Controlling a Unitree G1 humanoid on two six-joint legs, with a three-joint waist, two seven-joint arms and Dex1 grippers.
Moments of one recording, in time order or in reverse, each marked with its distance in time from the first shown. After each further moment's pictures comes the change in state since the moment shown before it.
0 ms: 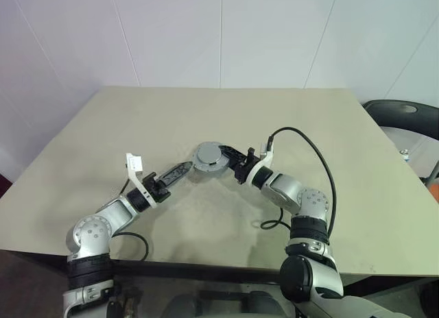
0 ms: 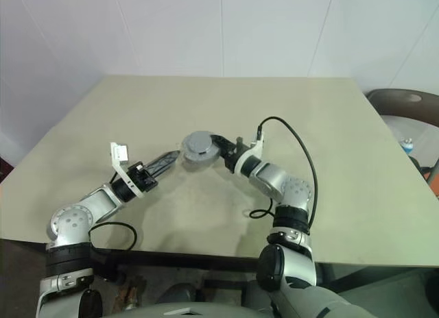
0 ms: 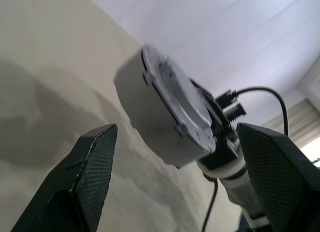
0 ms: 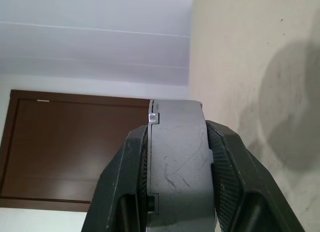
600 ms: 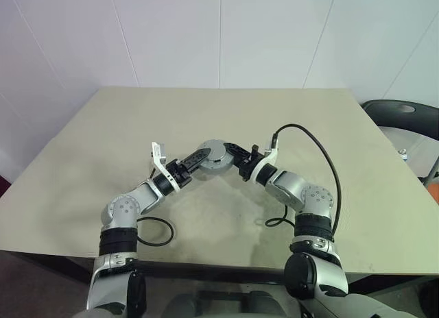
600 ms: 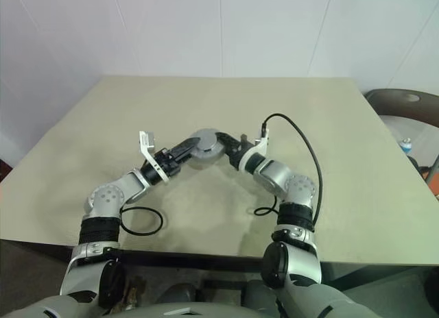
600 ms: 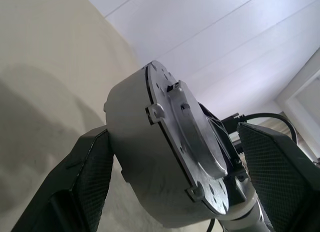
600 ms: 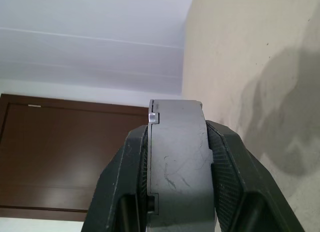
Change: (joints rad) left arm -0.207 -0.088 -0.019 0.273 0.062 -0.088 0.007; right arm -0.012 -0.030 0.016 0.008 -0.003 -0.028 0.003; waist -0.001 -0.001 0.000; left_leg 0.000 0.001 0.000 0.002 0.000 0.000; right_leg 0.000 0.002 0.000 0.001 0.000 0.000
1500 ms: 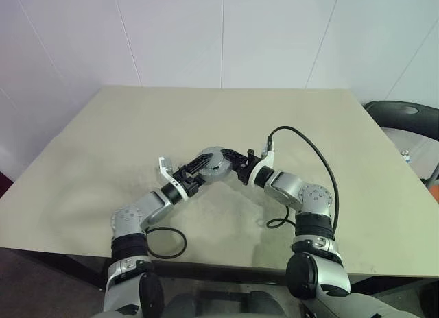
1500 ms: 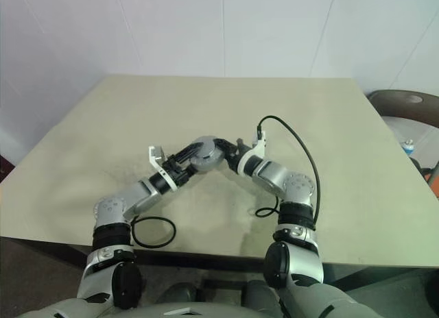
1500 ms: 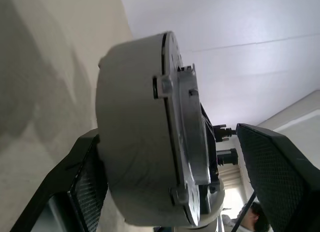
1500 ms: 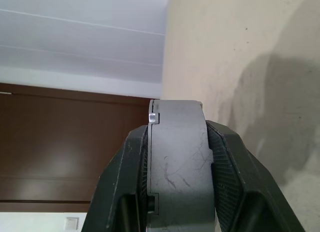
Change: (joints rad) left arm 0.001 -0.167 0.205 0.077 -0.223 0.221 0.302; right arm -0.001 -0.025 0.042 0.016 -0.058 0.008 -0.002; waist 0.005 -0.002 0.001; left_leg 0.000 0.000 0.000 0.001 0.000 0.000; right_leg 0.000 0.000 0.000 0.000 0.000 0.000
